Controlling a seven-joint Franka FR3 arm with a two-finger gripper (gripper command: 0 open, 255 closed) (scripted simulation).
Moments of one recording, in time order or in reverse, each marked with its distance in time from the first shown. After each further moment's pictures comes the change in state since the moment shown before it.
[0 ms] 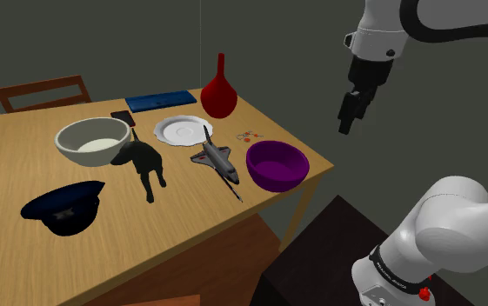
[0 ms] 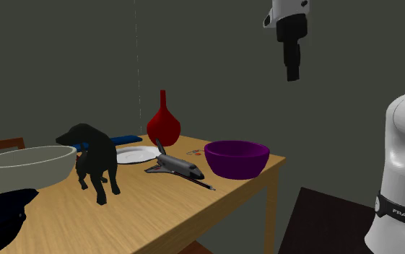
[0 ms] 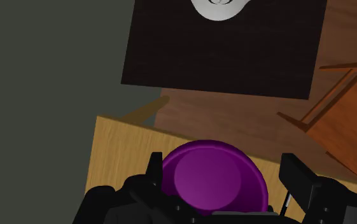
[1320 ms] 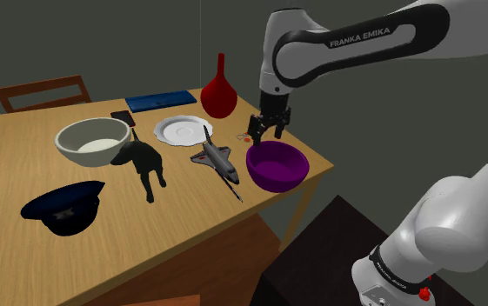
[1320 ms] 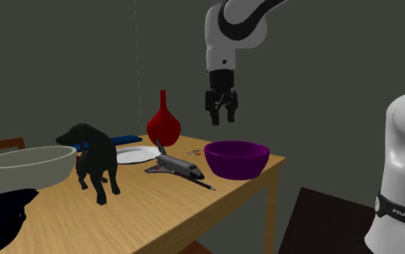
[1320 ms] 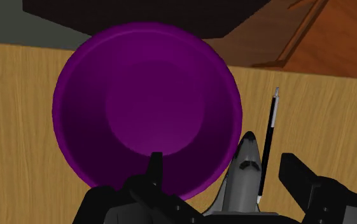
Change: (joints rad) arm -0.005 0.597 0.082 0.132 0.116 0.487 0.206
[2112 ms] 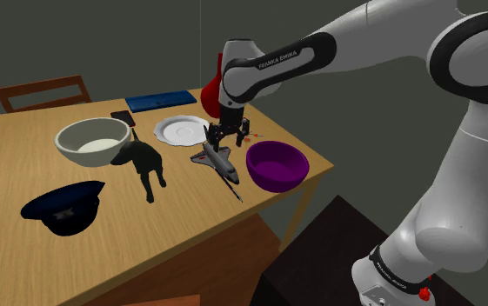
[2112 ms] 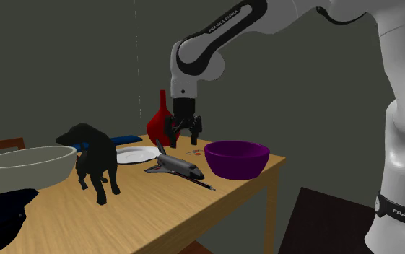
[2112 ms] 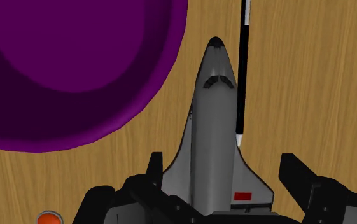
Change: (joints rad) arm 0.016 0.452 0.018 0.312 0.014 0.167 0.107
